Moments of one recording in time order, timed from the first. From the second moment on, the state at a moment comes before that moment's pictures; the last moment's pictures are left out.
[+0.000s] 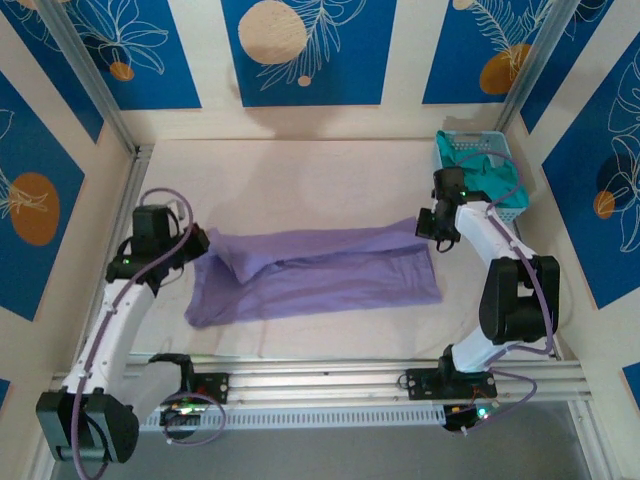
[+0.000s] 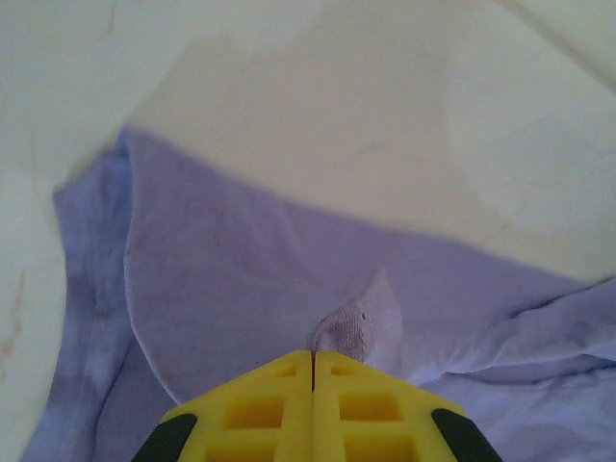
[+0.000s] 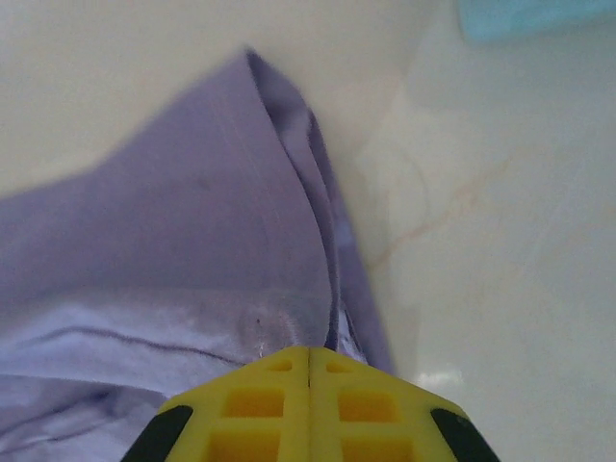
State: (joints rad) left arm -0.03 0.97 0.80 -0.63 0.22 -0.49; right arm 0.04 1.57 1.12 -0.78 0.02 0.29
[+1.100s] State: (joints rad) left arm -0.03 1.07 0.68 -0.53 0.28 -0.52; right arm 1.03 2.05 1.33 -0.07 -0.22 -0.06
